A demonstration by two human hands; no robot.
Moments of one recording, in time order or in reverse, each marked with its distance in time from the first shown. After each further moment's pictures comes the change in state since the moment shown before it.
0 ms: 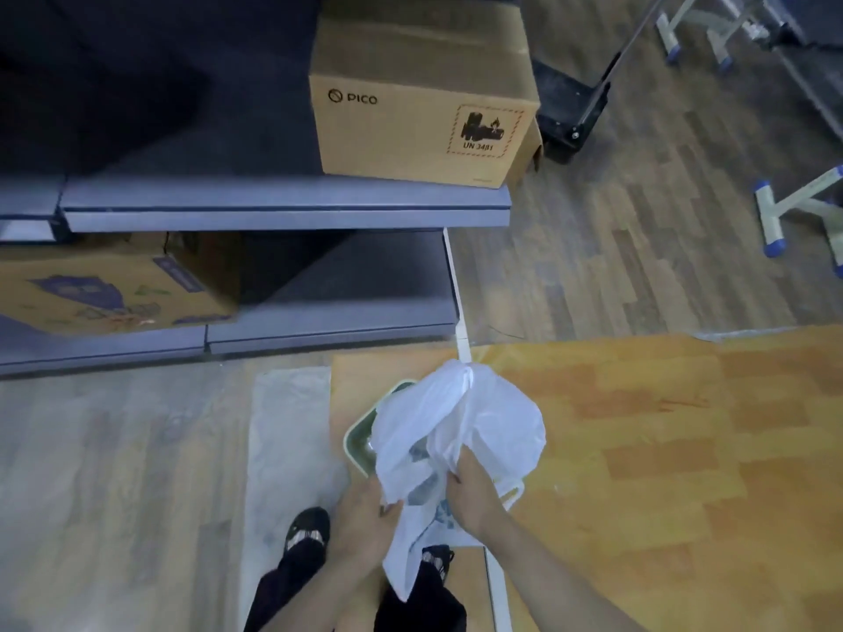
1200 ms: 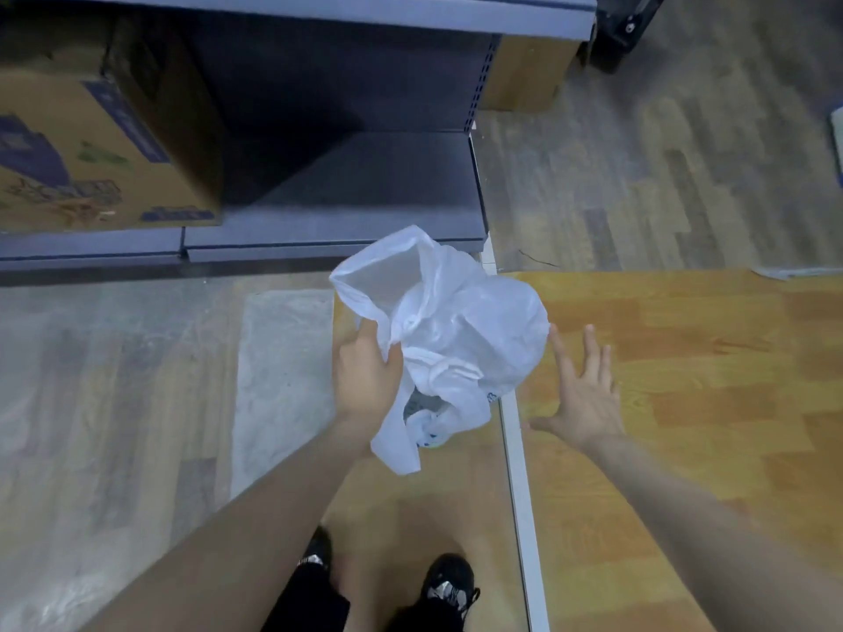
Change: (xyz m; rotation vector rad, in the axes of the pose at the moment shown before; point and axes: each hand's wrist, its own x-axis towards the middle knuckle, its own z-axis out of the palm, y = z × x) left_hand 0.108 -0.051 0.013 0.225 0.523 0.337; right_hand 0.067 0.145 -0.009 -0.805 0.273 0.057
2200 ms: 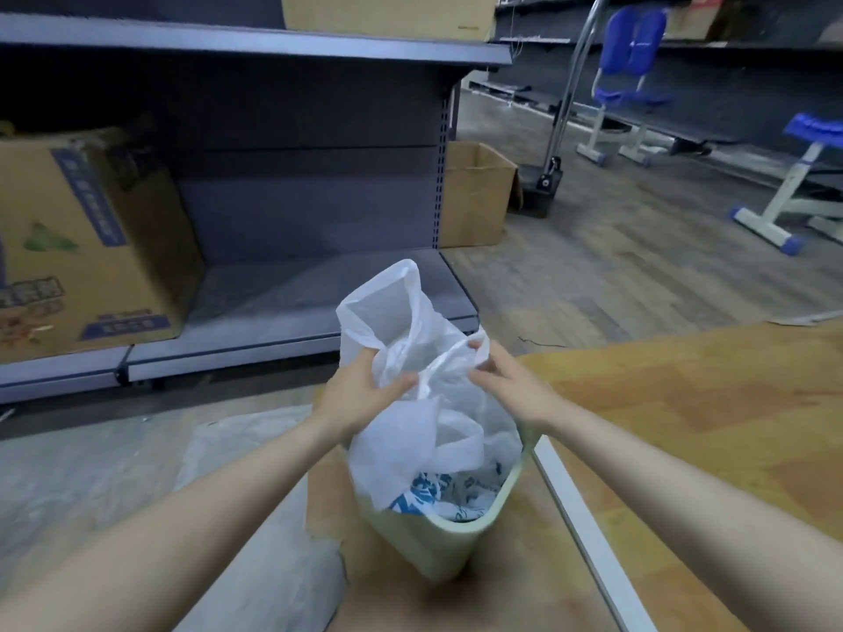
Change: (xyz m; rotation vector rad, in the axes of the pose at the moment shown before) left_hand 0.089 -0.126 0.117 0.027 -0.110 0.446; right_hand 0.115 -0.053 0.148 0.672 0.177 -0.422
